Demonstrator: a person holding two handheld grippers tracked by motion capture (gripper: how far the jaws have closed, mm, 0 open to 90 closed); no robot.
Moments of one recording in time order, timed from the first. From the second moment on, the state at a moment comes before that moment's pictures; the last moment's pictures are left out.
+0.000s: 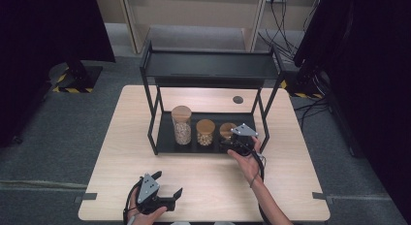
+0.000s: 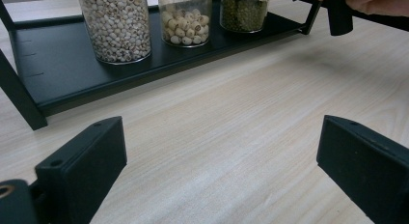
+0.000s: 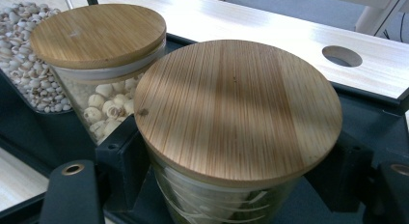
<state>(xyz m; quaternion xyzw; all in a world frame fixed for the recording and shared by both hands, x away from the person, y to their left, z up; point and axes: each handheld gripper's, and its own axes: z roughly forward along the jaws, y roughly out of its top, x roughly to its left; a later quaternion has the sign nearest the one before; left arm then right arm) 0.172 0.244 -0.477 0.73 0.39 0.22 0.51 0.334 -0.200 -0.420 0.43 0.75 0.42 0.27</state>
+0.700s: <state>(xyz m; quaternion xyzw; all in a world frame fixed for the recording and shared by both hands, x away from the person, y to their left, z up) 0.172 0.244 -0.477 0.73 0.39 0.22 0.52 0.340 -0.193 -0.427 0.44 0.75 0.41 0.27</state>
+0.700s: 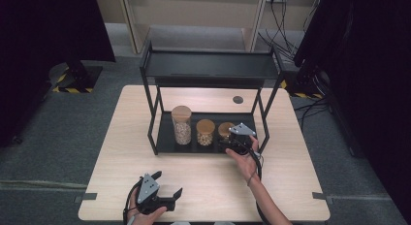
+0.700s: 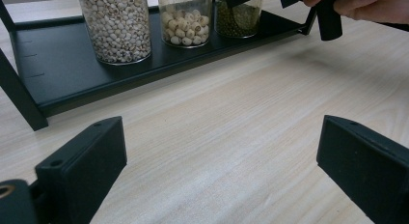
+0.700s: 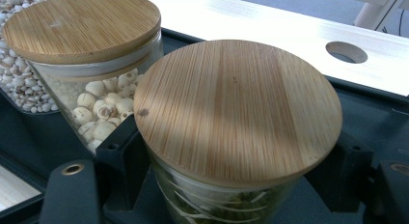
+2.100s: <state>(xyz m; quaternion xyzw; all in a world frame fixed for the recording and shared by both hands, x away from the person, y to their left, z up) 0.171 0.243 -0.477 0.73 0.39 0.23 0.51 0.294 -0.220 -0.409 0.43 0.73 0.48 0.24</state>
